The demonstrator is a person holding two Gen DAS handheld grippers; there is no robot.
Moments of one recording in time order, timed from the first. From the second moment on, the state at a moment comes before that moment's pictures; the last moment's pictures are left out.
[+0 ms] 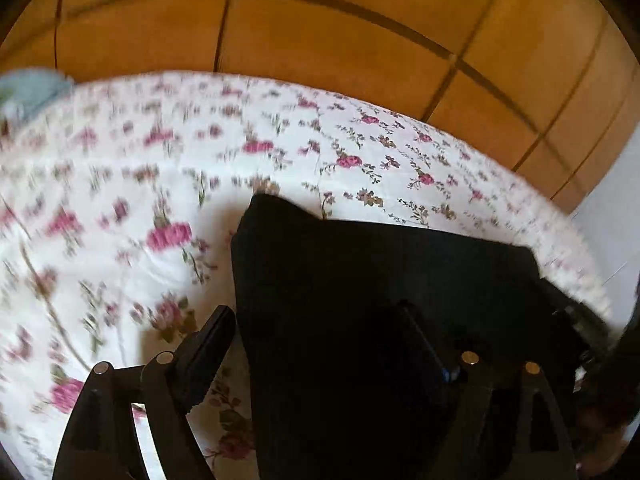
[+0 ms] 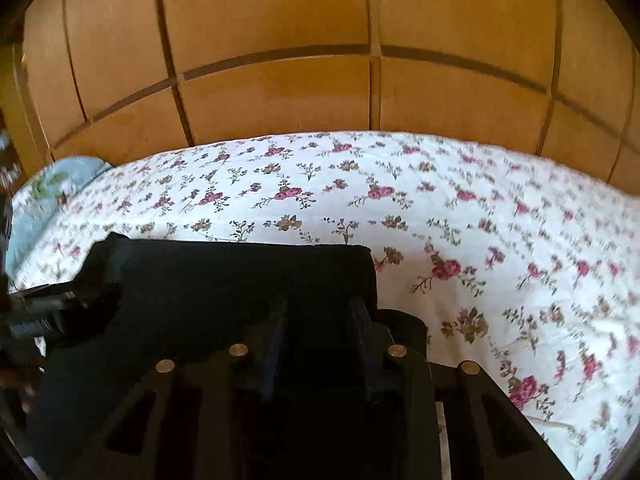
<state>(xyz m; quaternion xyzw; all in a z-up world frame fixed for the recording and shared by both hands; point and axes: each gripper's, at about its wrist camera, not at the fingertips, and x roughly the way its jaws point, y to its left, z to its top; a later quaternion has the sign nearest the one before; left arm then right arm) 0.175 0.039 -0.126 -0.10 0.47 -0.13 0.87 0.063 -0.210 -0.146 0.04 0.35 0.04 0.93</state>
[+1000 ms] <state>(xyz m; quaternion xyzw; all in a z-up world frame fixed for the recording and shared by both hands) 0.071 0.068 -0.129 -0.22 0.49 -0.24 0.81 -0.017 -0.285 -0.176 0.32 0.41 0.10 0.85</state>
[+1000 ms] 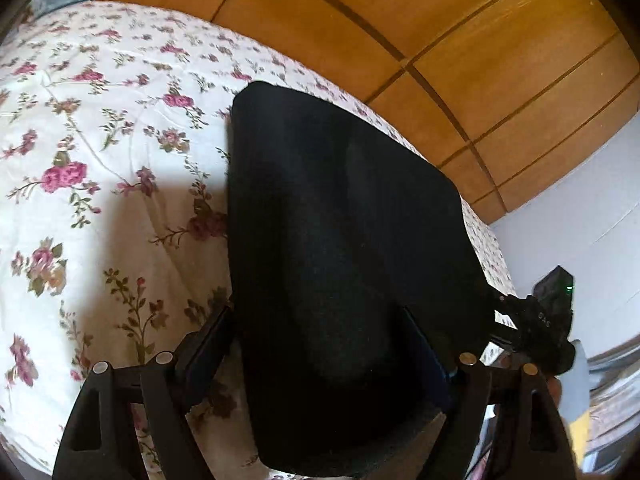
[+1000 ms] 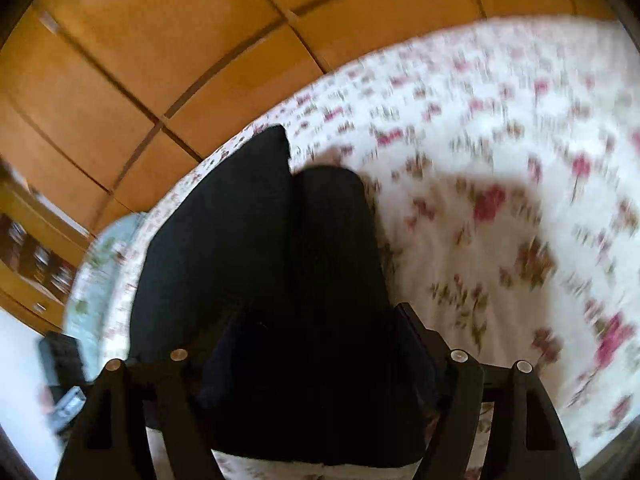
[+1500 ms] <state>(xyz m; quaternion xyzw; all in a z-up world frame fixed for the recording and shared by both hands) 0.059 0.028 -0.083 -0.07 0.43 -0.23 0.87 -0.027 -0.261 -0.137 0.25 0.37 0.13 0.88</state>
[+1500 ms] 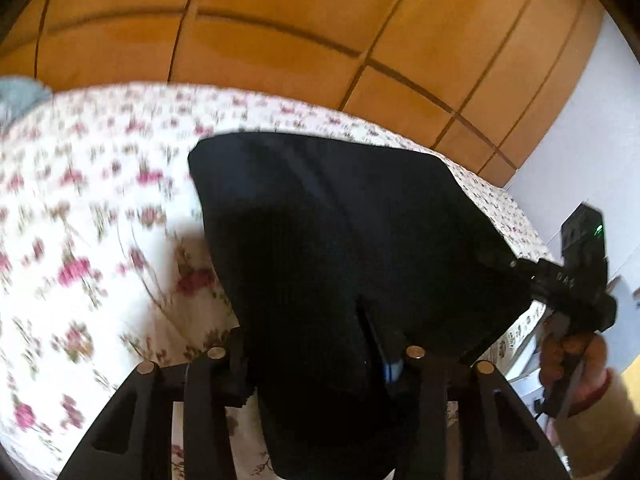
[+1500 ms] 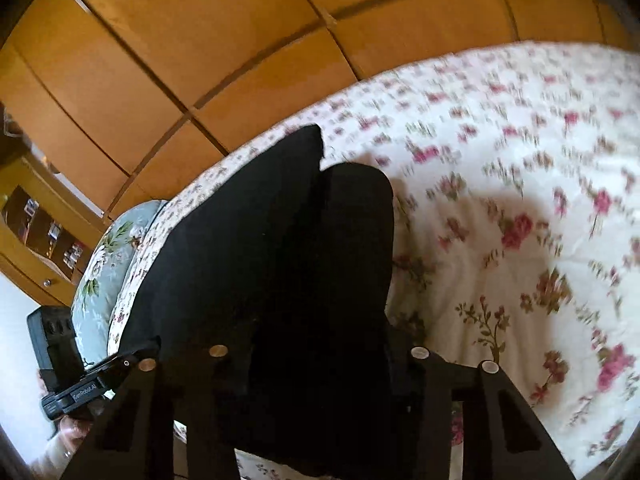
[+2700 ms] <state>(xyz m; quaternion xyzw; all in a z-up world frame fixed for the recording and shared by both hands) 0.257 0.032 -0.113 -0.01 0.35 -0.17 0.92 0.199 -0.269 -0.173 0.27 0.31 0.09 0.91</state>
